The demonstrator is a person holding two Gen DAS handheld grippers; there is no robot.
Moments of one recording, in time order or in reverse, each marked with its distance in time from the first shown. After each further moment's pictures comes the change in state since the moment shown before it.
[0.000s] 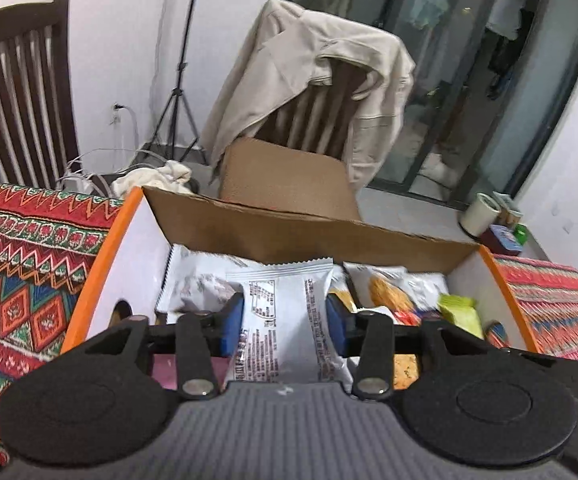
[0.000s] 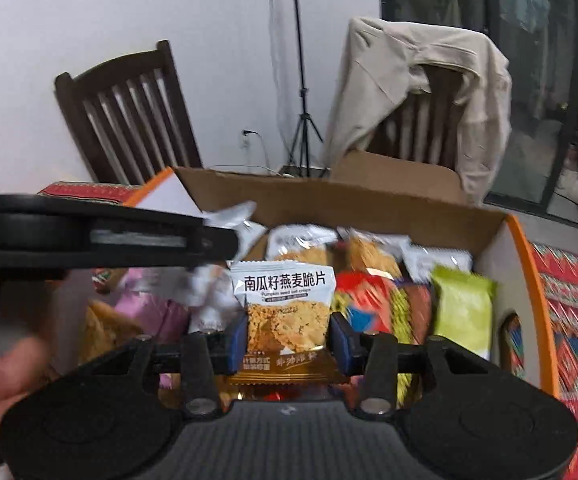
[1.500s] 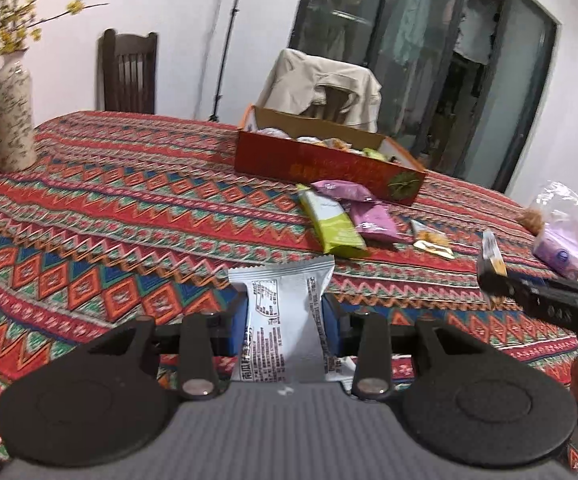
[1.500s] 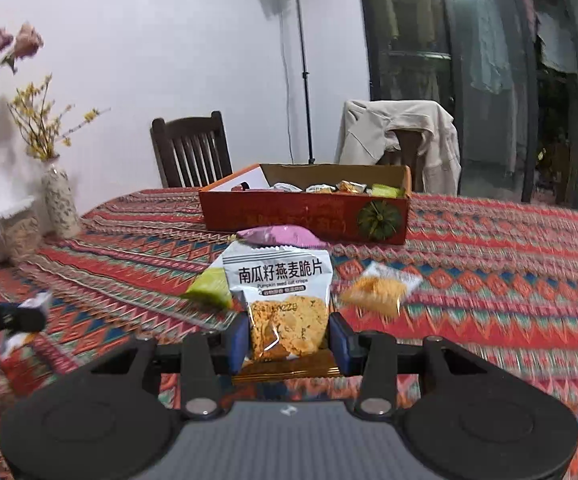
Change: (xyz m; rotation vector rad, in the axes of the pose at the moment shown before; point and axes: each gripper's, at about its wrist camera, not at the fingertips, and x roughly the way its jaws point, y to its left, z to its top) left arm -0.370 0.015 -0.339 0.028 -0.164 0.011; right arm -0.296 0.034 -0.303 0.021 -0.288 0.009
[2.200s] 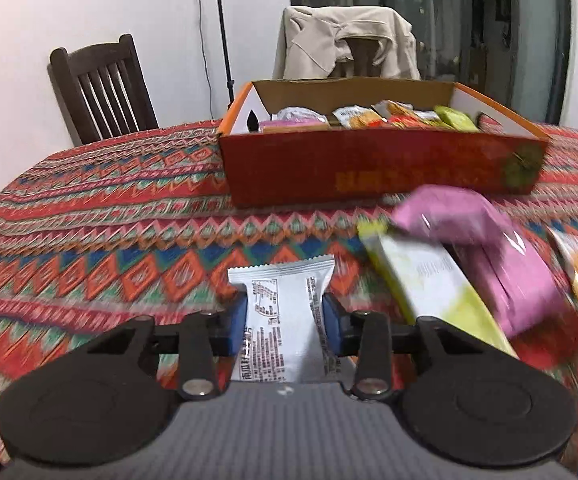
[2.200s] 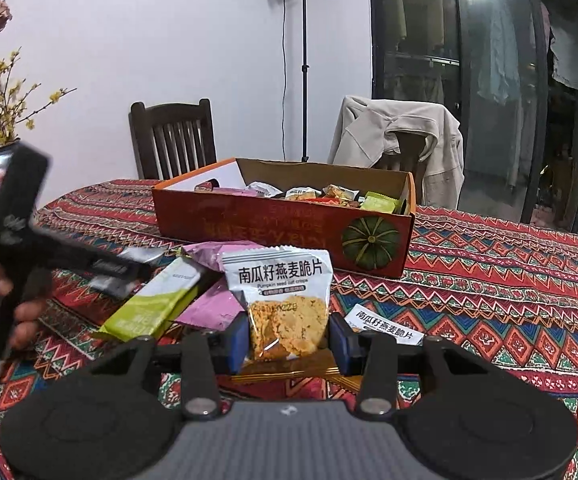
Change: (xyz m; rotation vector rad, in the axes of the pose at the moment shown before) left arm 0.205 -0.003 0.076 0.208 0.100 0.202; right arm 0.108 -0.034 0.037 -0.084 0.012 -0.029
